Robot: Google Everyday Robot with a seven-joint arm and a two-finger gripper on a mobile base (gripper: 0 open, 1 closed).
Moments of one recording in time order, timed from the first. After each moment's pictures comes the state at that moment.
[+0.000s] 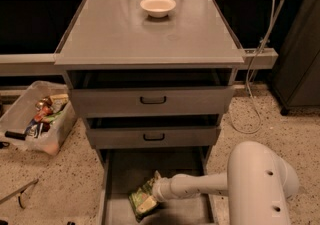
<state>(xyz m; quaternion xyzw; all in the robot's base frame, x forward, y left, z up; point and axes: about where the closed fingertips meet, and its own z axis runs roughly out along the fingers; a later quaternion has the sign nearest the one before) 0.532 0.051 0.201 -0.47 0.81 0.23 0.28</state>
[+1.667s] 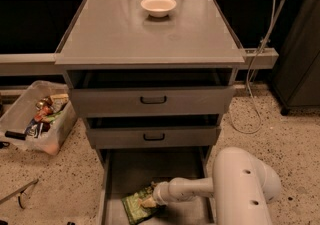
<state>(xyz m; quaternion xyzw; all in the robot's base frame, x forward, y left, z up) 0.541 0.042 0.131 -0.44 0.83 0.22 0.26</state>
